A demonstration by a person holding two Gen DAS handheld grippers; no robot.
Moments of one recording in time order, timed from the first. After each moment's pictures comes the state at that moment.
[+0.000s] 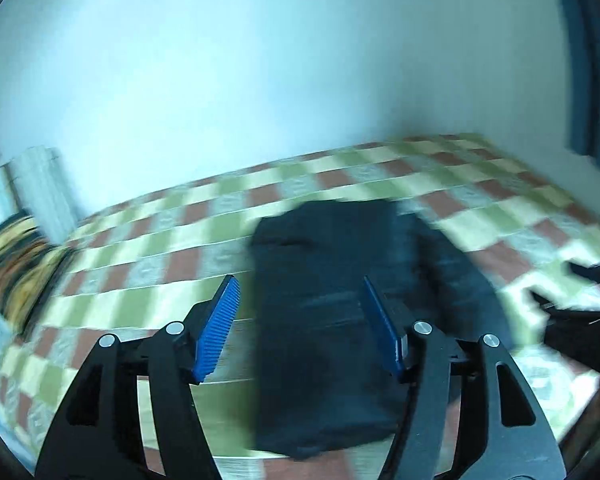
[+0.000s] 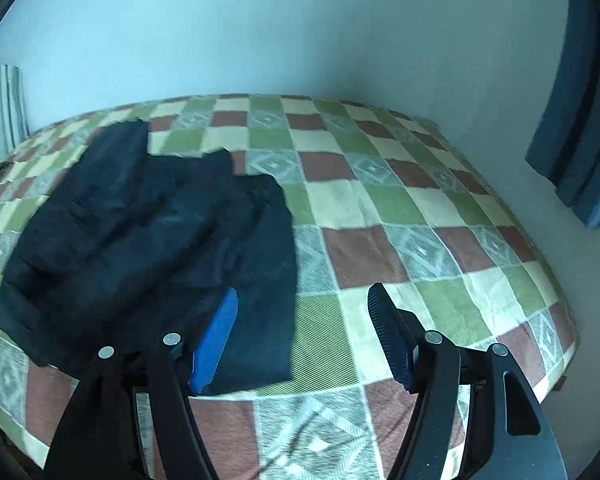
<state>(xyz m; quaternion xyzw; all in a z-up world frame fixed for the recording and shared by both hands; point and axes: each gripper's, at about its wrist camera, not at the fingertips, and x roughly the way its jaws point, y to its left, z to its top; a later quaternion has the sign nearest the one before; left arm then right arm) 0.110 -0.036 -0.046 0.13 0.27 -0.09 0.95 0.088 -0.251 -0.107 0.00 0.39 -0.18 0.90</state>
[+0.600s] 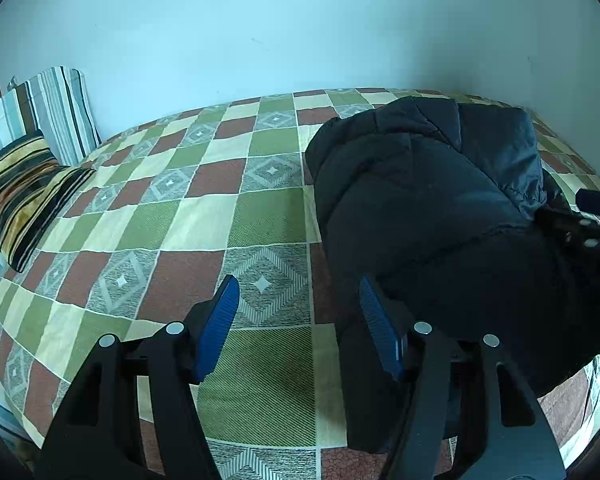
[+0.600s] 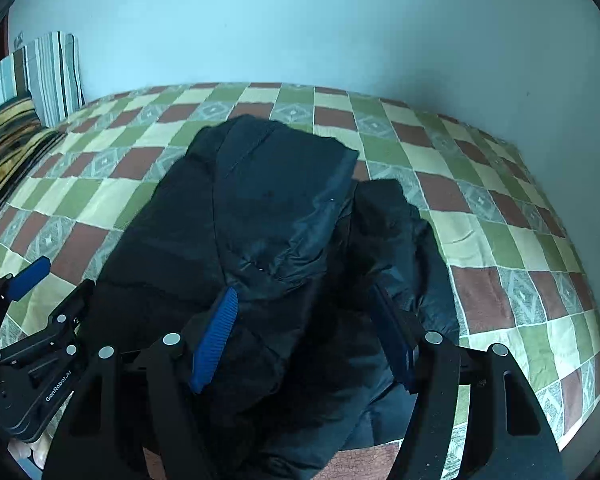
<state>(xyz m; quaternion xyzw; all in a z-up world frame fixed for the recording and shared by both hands) 0.153 0.029 -0.127 0.08 0.36 -0.07 0.93 0.168 -0.145 -0.120 -0.02 0.43 -0.08 0.90</state>
